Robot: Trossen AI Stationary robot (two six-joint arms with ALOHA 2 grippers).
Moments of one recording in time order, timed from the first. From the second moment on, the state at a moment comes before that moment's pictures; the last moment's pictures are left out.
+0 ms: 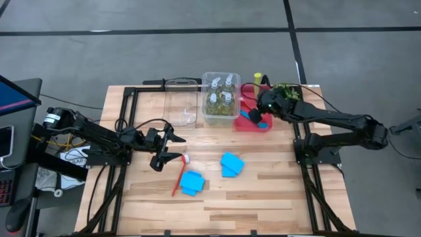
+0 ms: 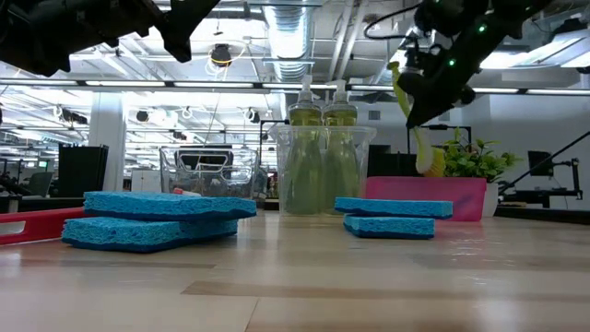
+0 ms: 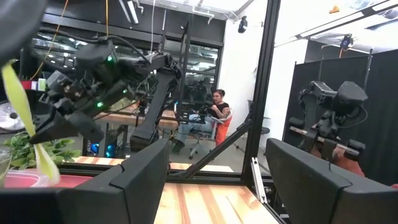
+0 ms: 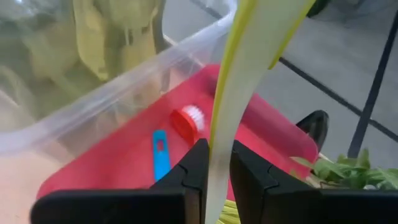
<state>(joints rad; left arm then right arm) -0.19 1.12 0.23 1.19 -0.01 -0.09 -0.43 1.00 0.74 -0.44 0.46 0.19</state>
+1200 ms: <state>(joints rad) -0.20 1.12 0.23 1.19 -0.01 -0.09 -0.48 1.20 0.82 -0.54 0.38 0.20</state>
